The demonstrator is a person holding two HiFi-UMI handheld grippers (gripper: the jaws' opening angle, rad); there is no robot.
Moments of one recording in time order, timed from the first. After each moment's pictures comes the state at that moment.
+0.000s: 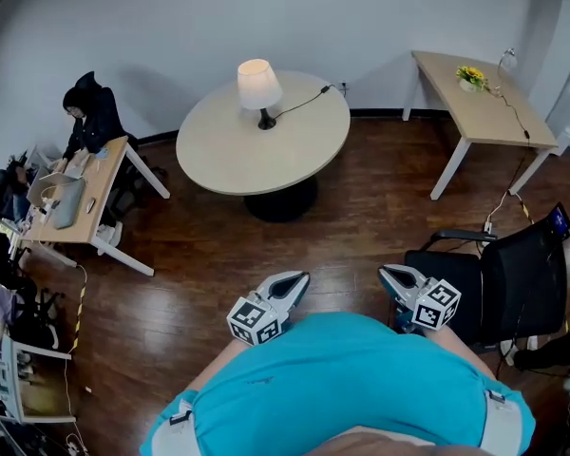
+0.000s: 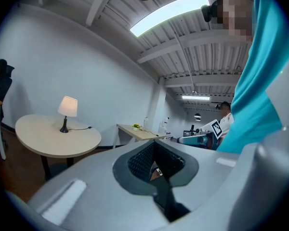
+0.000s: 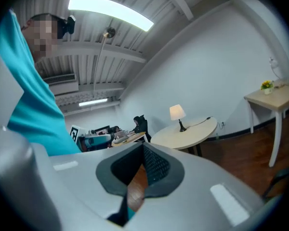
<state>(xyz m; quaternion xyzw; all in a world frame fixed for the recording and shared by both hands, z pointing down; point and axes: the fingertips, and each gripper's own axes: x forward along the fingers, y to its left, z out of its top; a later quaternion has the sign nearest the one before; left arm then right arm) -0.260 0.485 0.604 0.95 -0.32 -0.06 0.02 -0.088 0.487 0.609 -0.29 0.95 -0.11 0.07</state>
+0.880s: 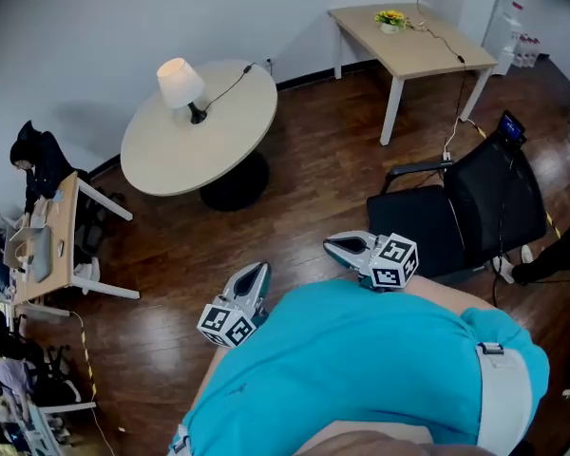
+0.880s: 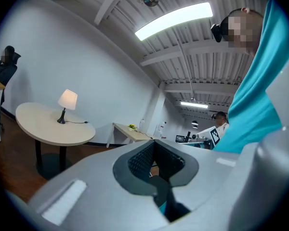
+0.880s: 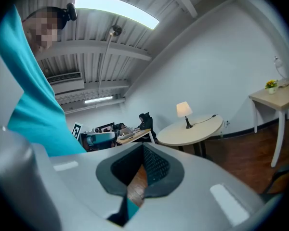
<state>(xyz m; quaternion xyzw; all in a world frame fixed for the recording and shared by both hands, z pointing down) -0.277 0.524 0.555 0.94 -0.31 -0.12 0.09 -0.138 0.530 0.570 -0.27 0.96 -0.10 0.02</state>
